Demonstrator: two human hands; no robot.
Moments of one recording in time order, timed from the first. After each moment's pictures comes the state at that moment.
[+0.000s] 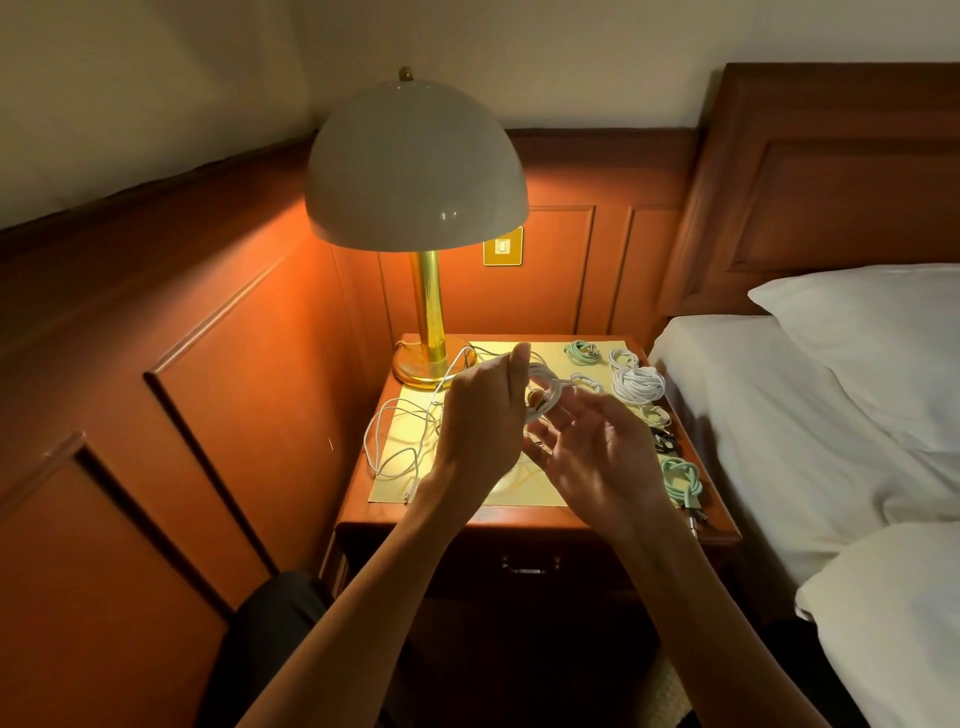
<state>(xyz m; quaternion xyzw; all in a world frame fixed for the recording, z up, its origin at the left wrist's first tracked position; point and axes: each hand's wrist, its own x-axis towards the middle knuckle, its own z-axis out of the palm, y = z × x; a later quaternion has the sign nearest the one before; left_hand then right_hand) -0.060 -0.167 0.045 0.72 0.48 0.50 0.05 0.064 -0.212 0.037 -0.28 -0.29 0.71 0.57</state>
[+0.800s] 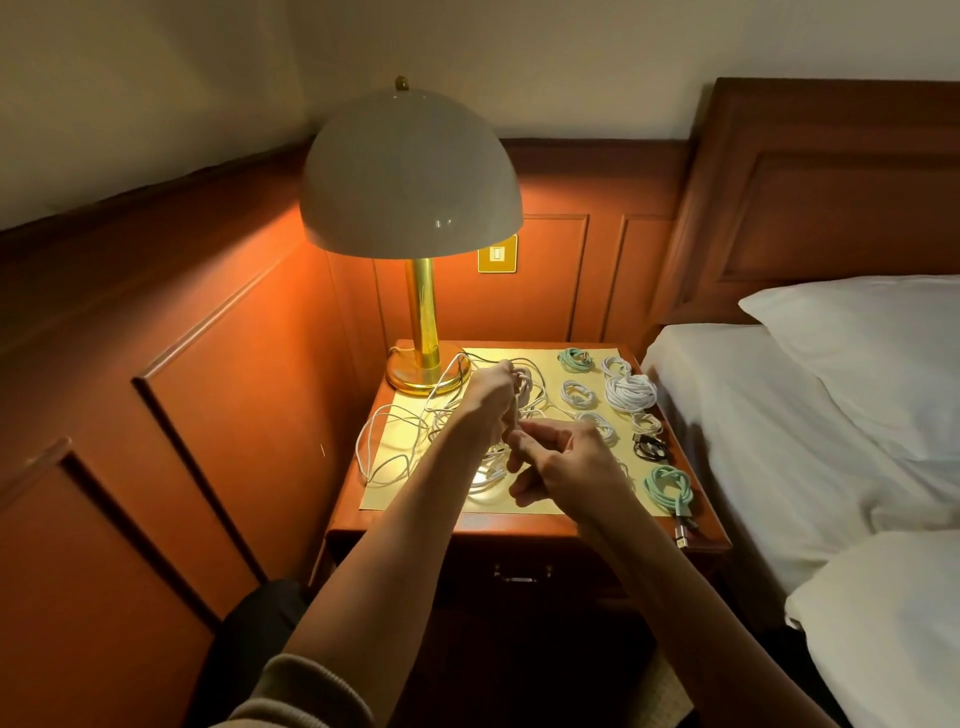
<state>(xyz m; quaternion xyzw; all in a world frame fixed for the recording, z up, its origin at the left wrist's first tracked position) -0.030 -0.092 0.038 0.38 0.55 0.43 0.60 0.053 -0.222 0.042 -0.53 -0.52 0.46 0.48</state>
